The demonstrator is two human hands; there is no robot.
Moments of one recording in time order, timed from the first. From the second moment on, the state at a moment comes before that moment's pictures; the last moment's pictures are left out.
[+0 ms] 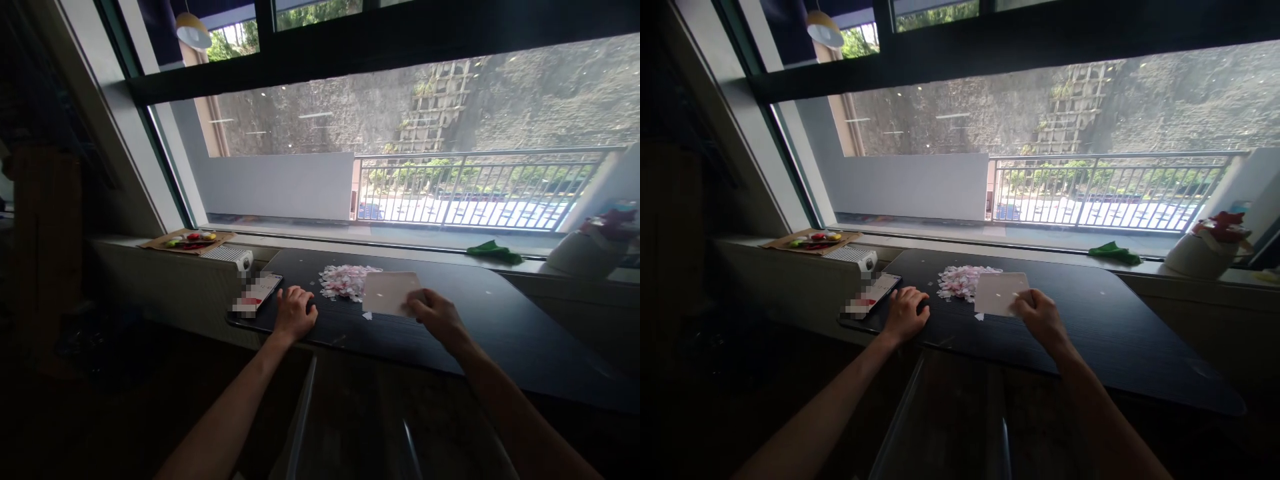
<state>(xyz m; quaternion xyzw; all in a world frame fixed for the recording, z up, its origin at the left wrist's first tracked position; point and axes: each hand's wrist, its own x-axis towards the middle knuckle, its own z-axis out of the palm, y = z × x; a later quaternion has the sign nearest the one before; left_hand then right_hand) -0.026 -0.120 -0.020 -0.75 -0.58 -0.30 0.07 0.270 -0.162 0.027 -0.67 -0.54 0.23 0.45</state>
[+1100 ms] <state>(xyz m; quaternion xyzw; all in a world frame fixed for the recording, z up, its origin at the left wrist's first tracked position) -0.035 -0.115 -0.020 -0.76 -0.57 -0.28 0.13 0.356 -0.201 0.026 -0.69 -0.45 0.37 0.42</state>
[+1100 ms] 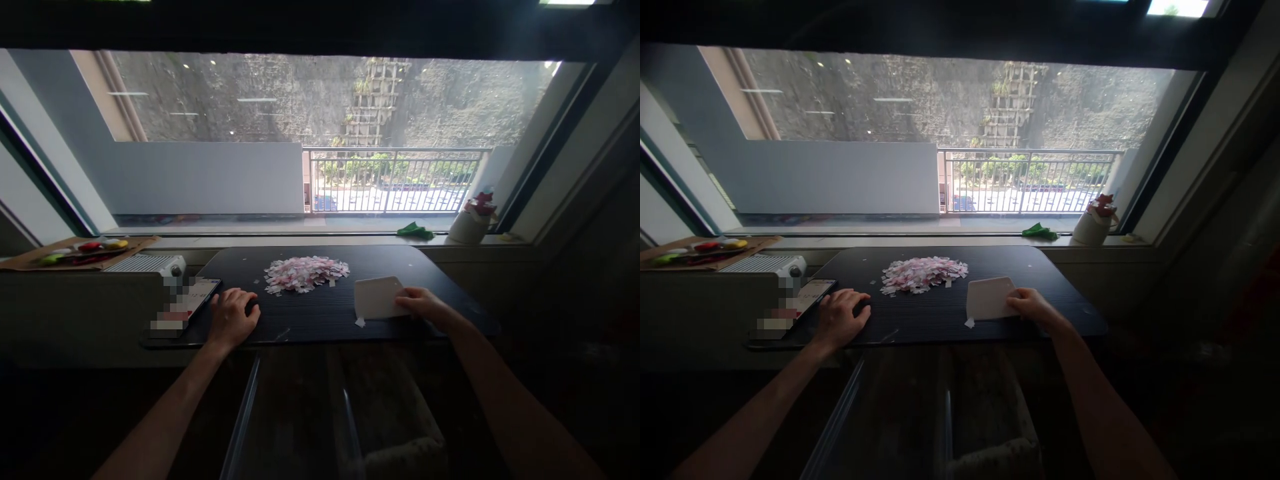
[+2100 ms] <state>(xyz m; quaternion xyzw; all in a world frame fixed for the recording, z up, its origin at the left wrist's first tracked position) -0.036 -0.115 -0.018 -0.76 -0.56 -0.29 0.11 0.382 -0.205 0.019 -0.62 -0.48 0.48 0.40</state>
